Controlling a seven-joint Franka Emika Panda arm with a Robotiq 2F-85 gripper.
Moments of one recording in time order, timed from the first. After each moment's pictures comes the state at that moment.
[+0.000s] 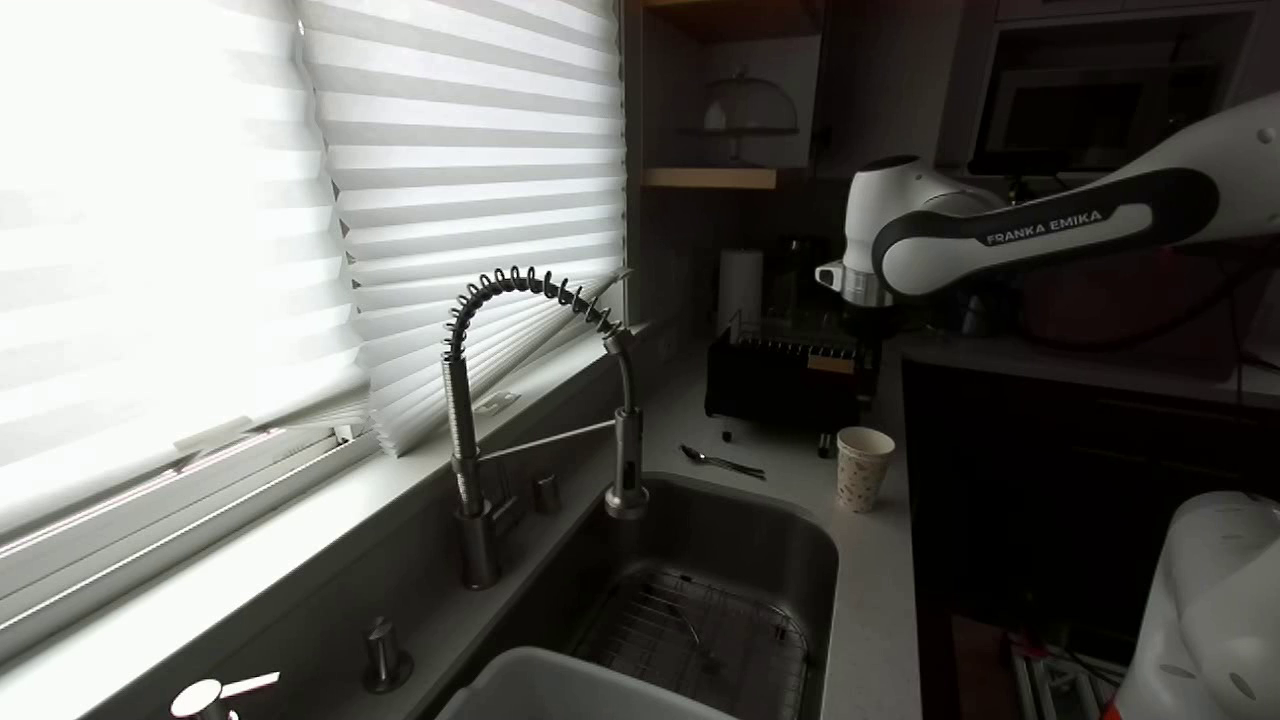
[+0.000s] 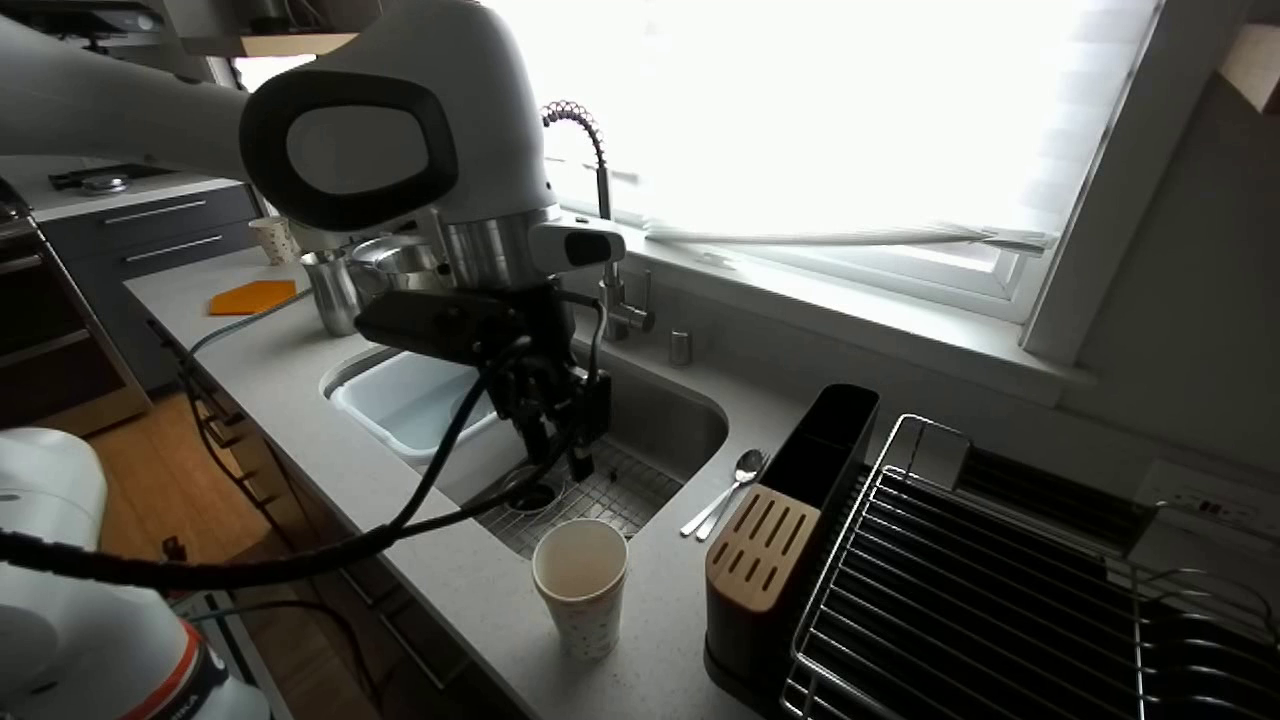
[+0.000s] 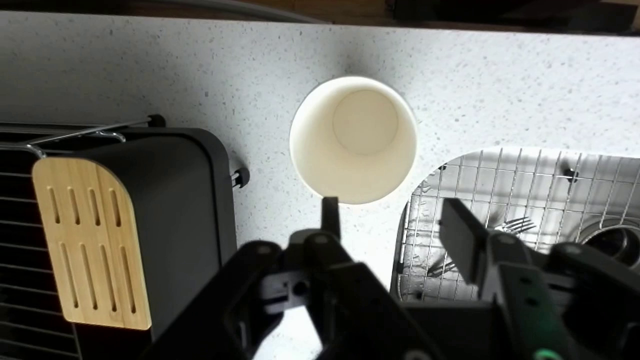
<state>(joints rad) -0.23 -0.50 -0.30 -2.36 -0.37 1.95 -0.46</state>
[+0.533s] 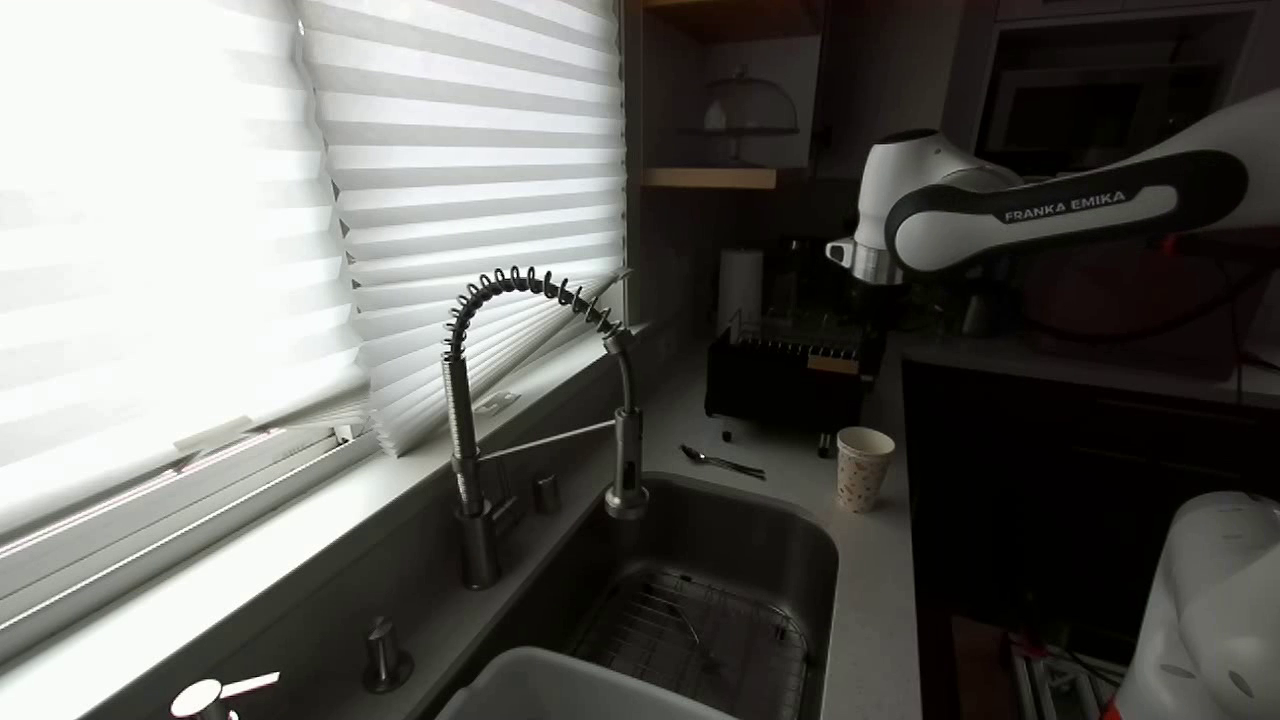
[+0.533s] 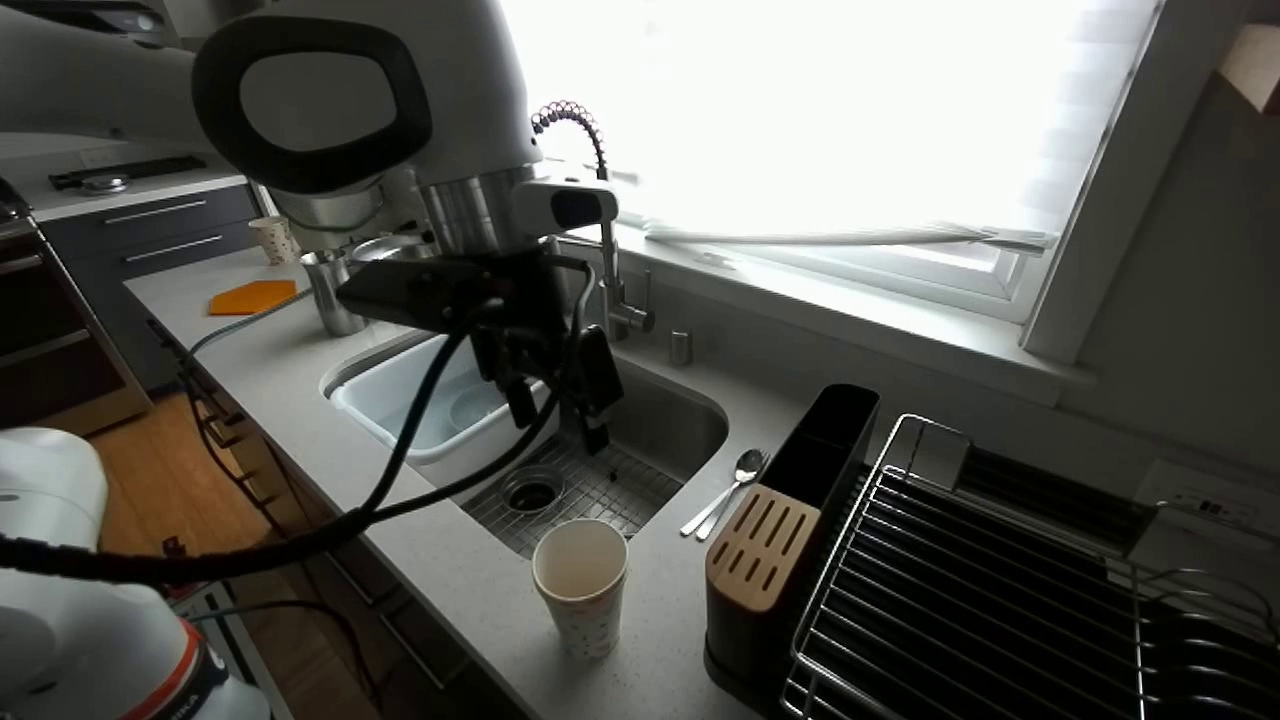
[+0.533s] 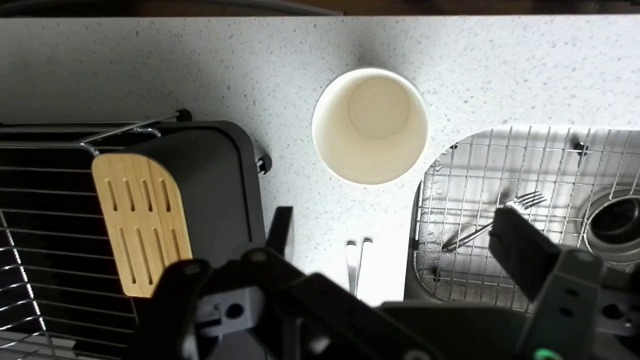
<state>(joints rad) -0.24 -0.53 -0.30 -2.32 -0.36 1.92 -0.44</state>
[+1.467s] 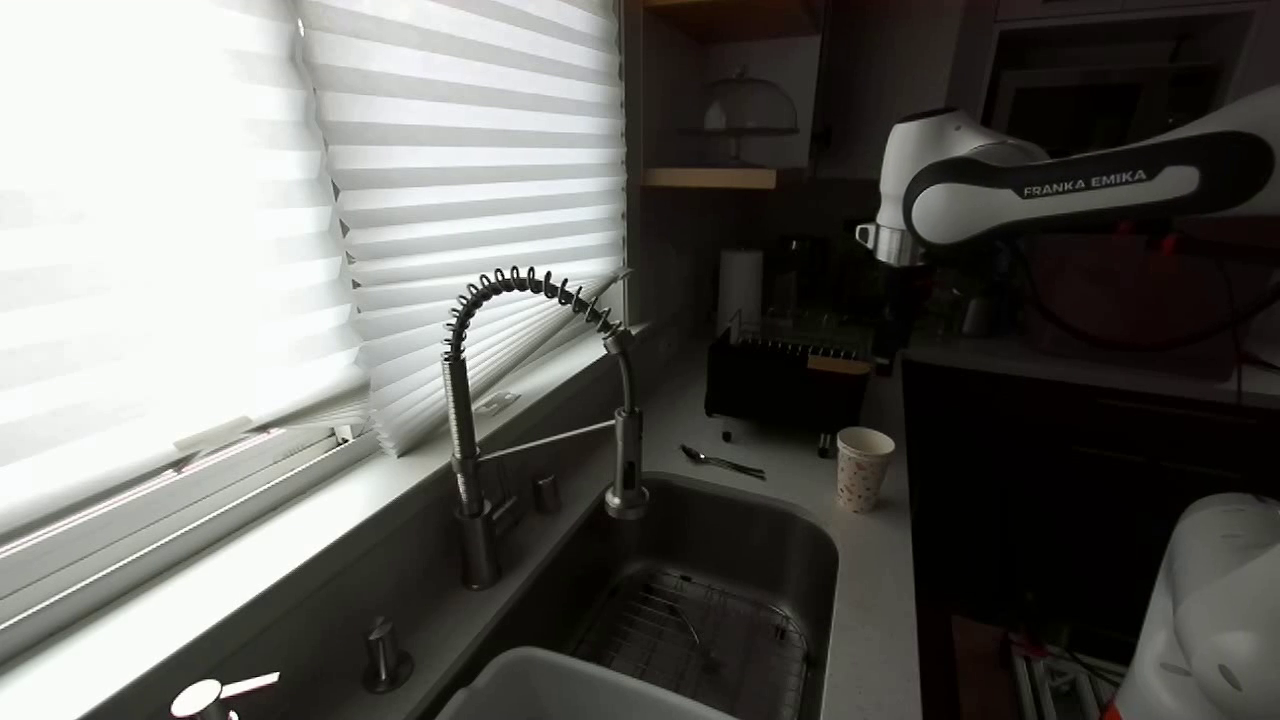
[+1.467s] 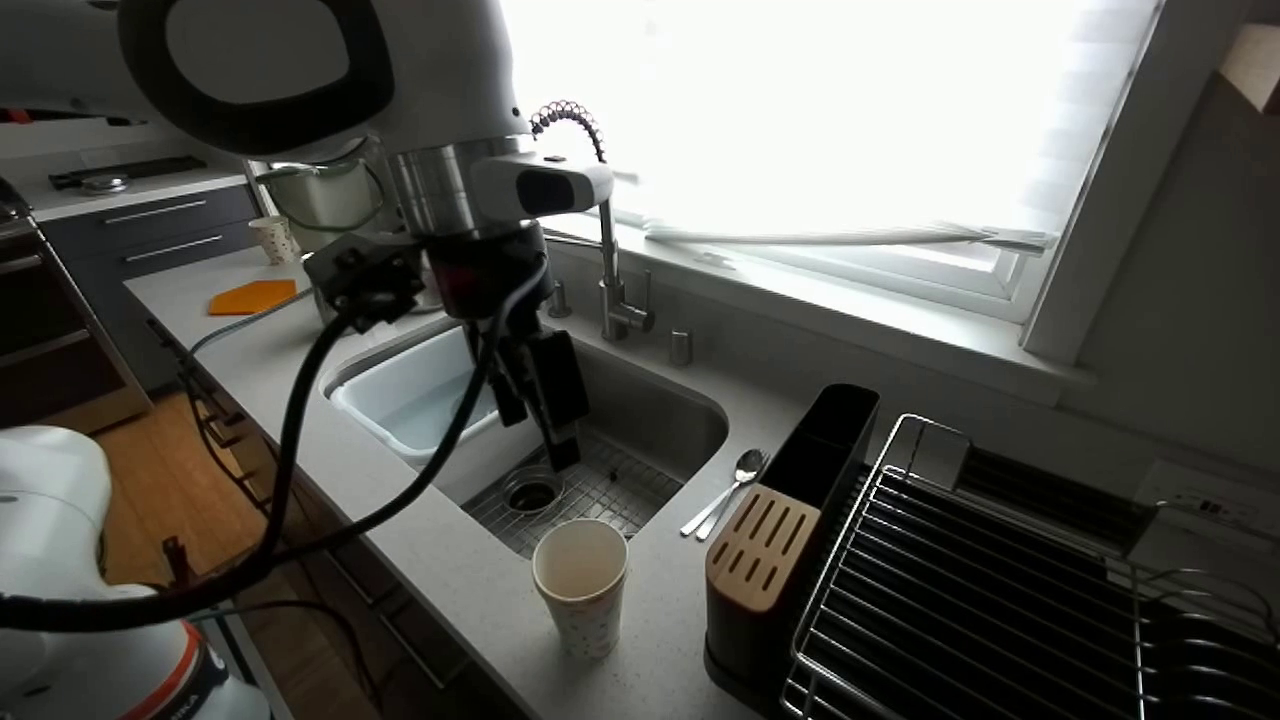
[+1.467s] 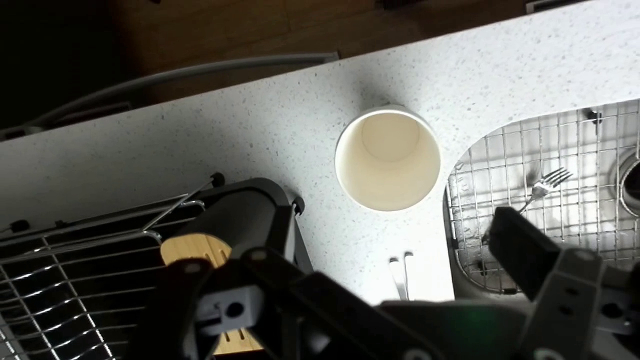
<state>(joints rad) -0.28 -0.56 -0.31 -2.28 -0.36 1.82 -0.27</state>
